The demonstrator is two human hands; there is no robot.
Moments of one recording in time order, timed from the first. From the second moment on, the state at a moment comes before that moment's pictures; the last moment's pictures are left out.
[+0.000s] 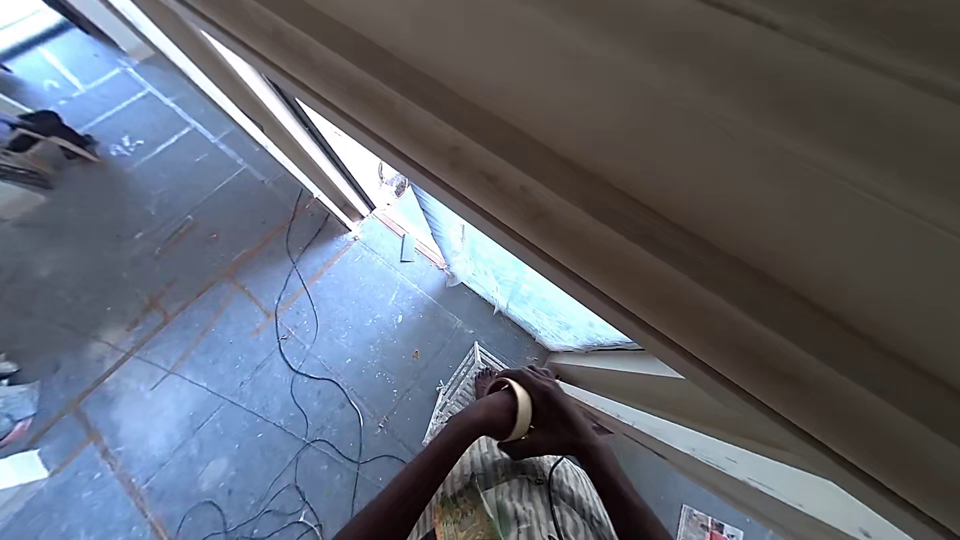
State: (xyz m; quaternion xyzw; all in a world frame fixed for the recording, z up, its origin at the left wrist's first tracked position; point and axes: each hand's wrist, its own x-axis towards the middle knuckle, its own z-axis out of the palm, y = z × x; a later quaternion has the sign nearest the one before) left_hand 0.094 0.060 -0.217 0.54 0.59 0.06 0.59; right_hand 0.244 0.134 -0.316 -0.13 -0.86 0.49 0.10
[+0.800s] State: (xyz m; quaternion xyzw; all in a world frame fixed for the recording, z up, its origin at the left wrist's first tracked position) left_hand 0.064 0.007 -0.221 0.53 0.54 0.50 0.42; right_hand 0.246 0.115 -0.255 -0.35 -0.50 0.77 0.16
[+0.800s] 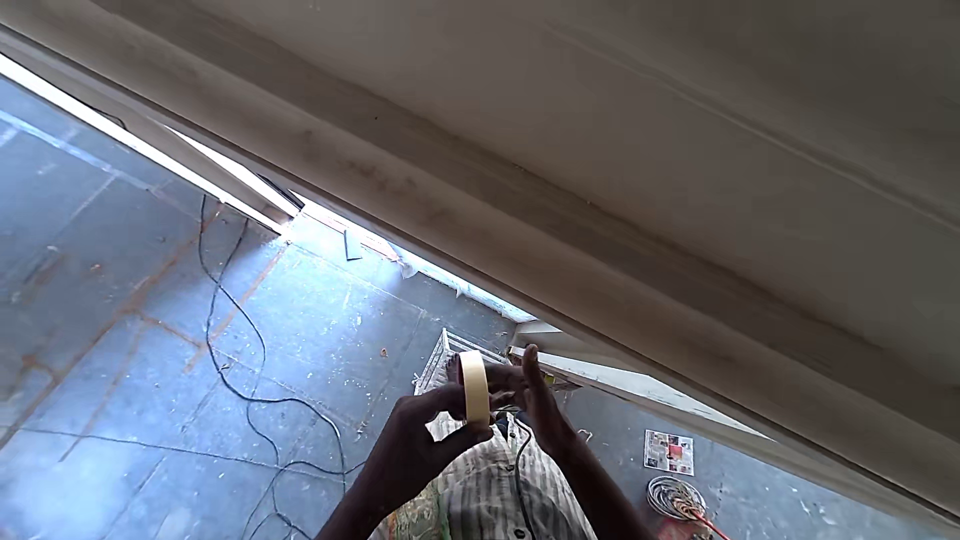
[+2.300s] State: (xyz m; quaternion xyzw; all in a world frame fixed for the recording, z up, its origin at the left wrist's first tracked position) left_hand 0.073 0.036 -0.211 0.61 0.43 0.50 0.43; right_hand 0.284 0.100 -0.202 -0.26 -0.71 0.50 0.43
